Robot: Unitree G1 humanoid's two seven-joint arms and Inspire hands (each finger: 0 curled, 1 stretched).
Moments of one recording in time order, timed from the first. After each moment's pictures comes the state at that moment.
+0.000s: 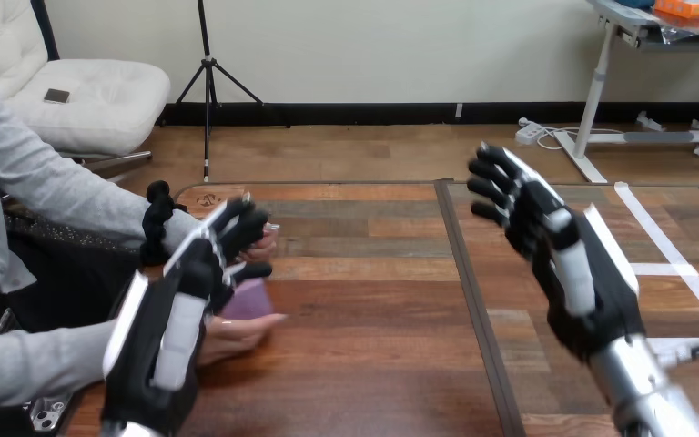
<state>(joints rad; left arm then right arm) 0.25 0.18 -0.01 0.07 -0.23 -0.52 -0.28 -0.05 -0.23 -0.05 0.31 0.24 -0.49 0.39</state>
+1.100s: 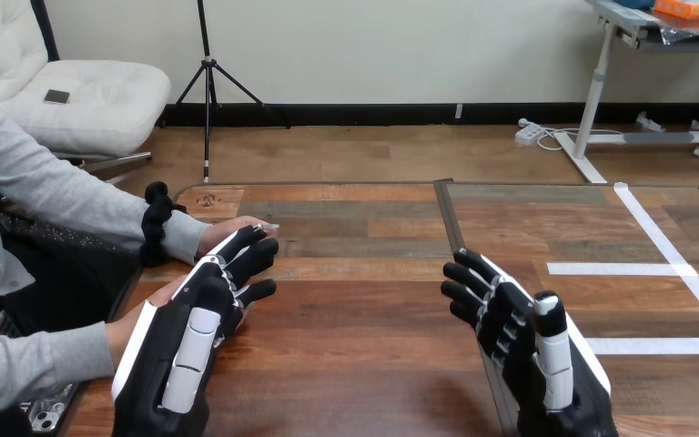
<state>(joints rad) 0.30 0.12 -0.01 0.04 -0.23 -0.51 -0.30 0.21 -0.12 0.00 0.17 0.28 -0.34 0.43</state>
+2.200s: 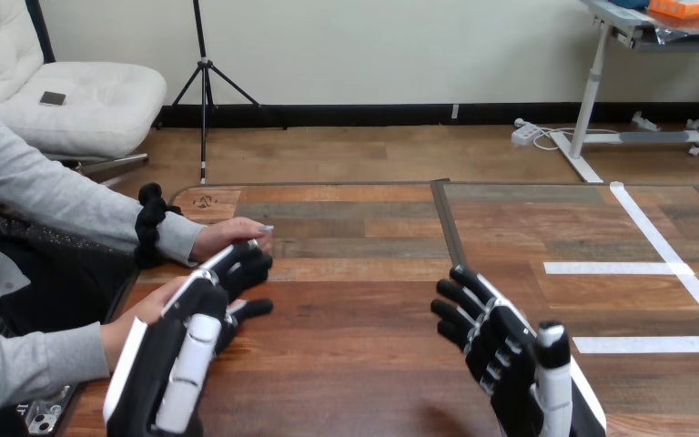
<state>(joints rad) 0.38 0.12 -0.03 -0.02 -0.22 -0.52 -0.27 0.33 -0.06 0.02 0.10 0.30 -0.40 0.46</state>
